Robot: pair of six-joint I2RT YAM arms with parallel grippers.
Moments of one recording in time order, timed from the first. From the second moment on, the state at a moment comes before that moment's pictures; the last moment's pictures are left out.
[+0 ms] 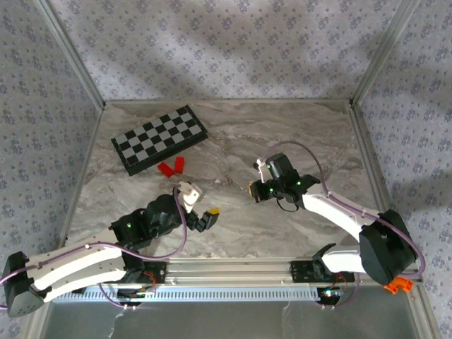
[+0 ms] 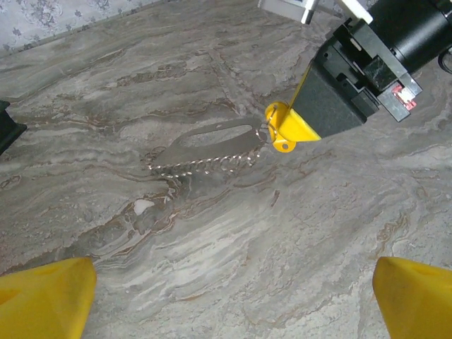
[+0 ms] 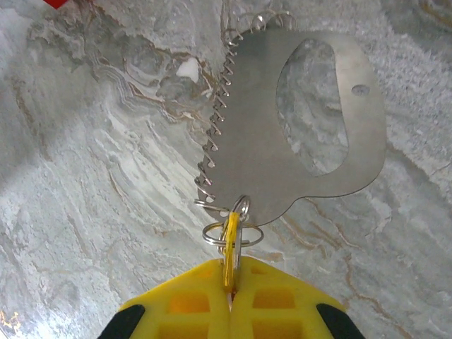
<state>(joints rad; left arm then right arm) -1.07 0.73 0.50 -0.19 -0.22 -0.17 0.60 1.28 0.74 -0.35 -0.25 0.30</state>
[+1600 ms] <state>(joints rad) -1.07 0.74 0.50 -0.19 -0.20 -0.18 0.66 1.24 0.45 -0.17 -0.23 0.45</state>
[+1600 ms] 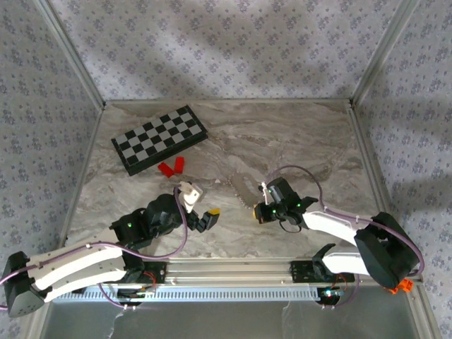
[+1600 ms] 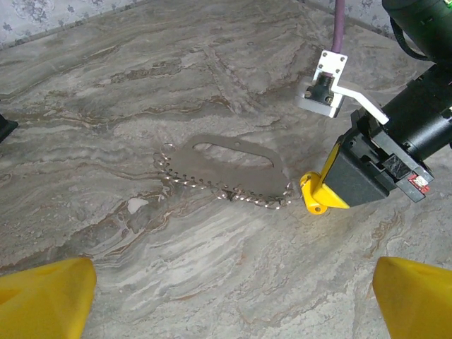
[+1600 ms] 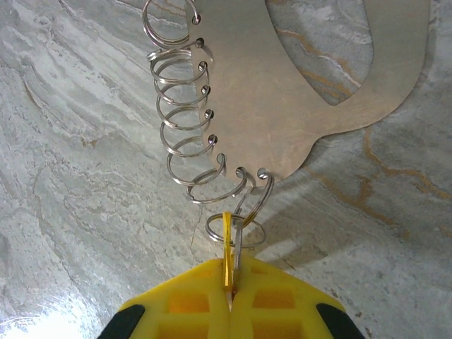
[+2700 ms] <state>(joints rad) -1.05 0.74 0.55 -0.23 -0.36 -0.22 0.66 0.62 0.39 -0.43 -0.07 0.48</state>
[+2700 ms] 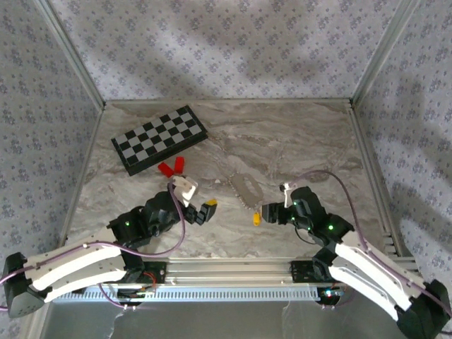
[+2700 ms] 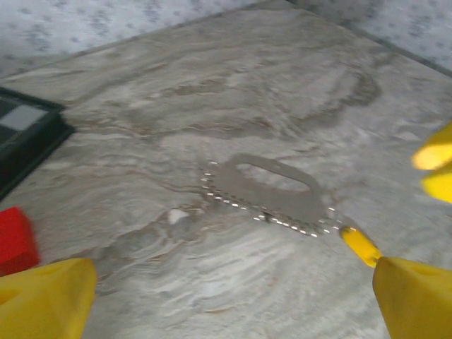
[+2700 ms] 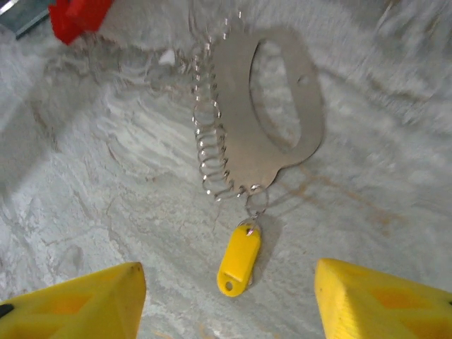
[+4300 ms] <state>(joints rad) -0.55 0.90 0.24 0.06 -0.81 0.00 0.26 0.32 0.06 -0.05 0.53 -0.01</state>
